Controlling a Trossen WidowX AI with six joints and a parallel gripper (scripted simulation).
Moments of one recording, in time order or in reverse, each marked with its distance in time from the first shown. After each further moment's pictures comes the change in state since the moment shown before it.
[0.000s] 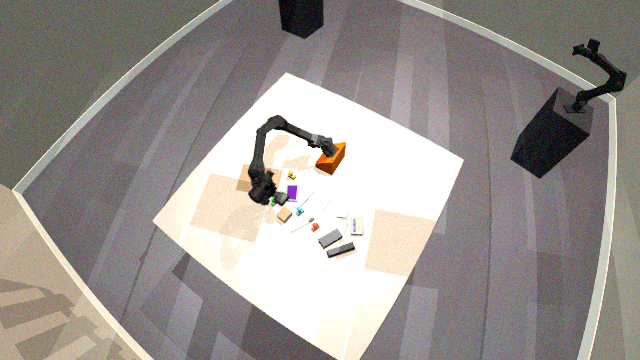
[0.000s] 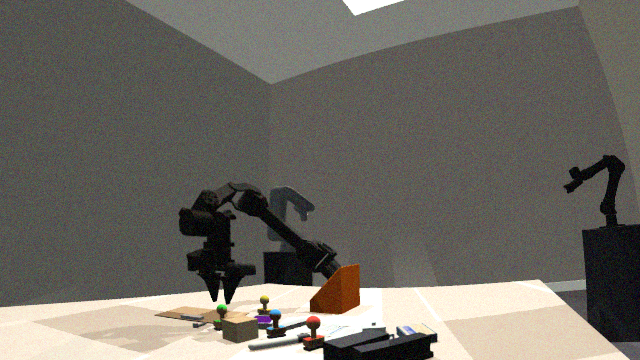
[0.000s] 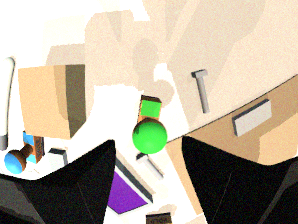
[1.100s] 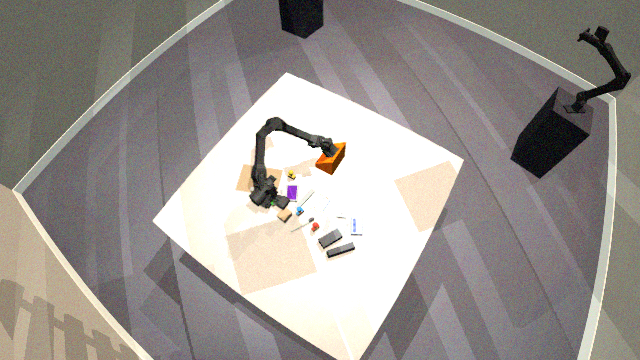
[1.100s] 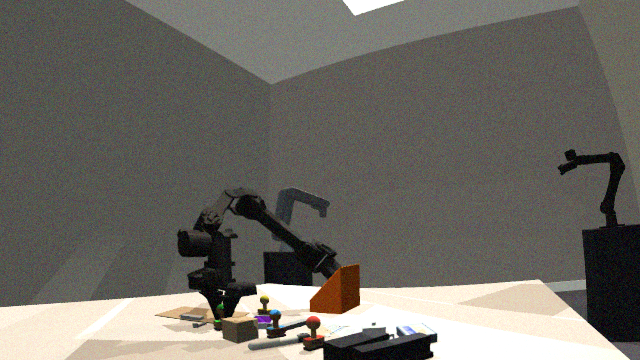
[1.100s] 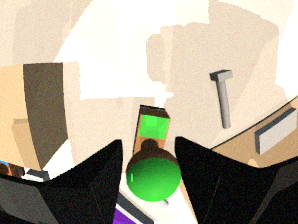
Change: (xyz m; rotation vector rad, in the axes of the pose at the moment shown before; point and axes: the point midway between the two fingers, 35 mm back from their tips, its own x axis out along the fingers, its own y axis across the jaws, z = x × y) arm 0.046 -0.002 -0.002 -0.001 0.001 -0.004
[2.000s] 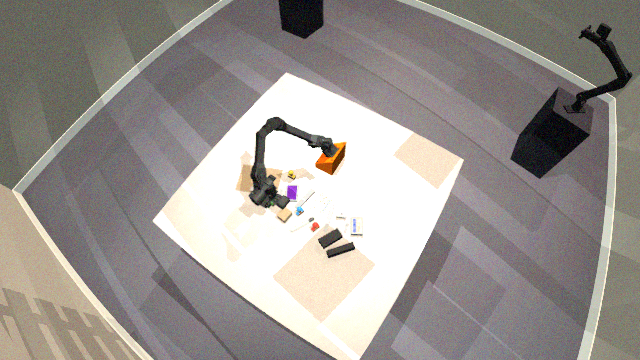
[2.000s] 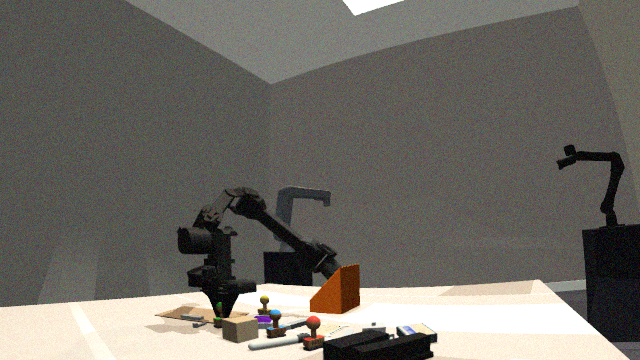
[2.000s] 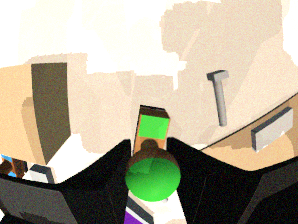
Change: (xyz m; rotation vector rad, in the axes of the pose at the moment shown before) arm -0.006 0.000 0.000 -0.004 0.001 0.001
